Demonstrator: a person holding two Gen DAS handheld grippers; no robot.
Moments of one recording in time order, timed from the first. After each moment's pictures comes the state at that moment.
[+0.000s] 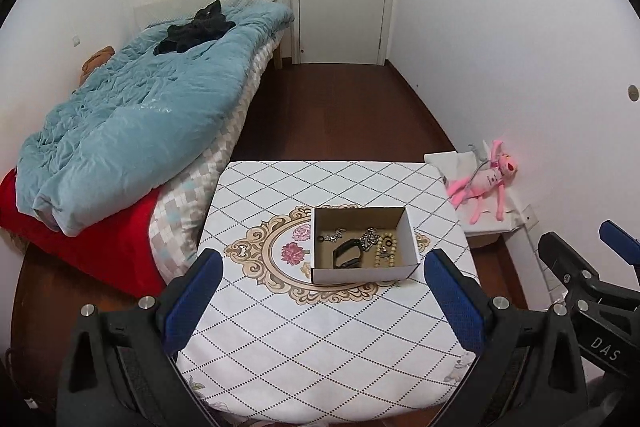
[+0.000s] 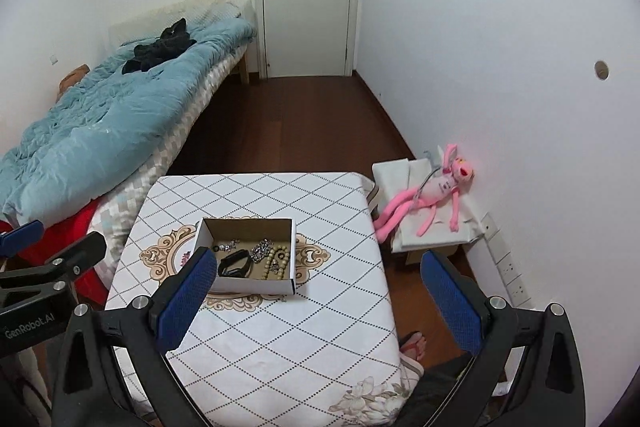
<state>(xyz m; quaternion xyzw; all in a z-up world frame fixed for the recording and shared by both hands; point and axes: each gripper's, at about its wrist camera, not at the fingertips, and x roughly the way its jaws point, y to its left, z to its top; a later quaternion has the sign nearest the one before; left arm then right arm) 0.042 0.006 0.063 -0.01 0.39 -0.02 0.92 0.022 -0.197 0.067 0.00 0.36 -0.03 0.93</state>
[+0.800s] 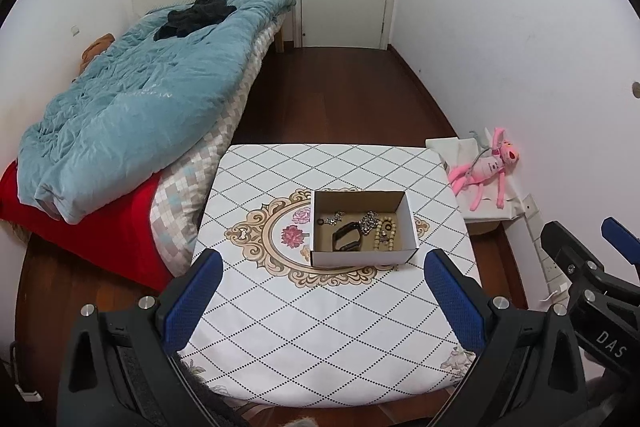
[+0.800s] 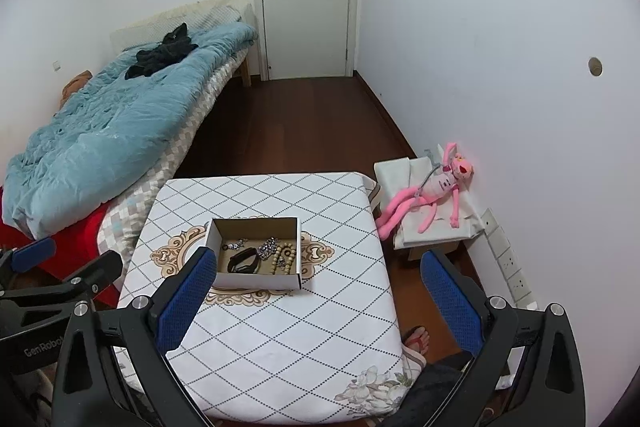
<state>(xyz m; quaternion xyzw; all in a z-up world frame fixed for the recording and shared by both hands) 0.042 0.004 0.060 -0.01 0.43 -0.01 0.90 0.016 -0.201 0.075 0.02 0.37 -0.04 0.93</state>
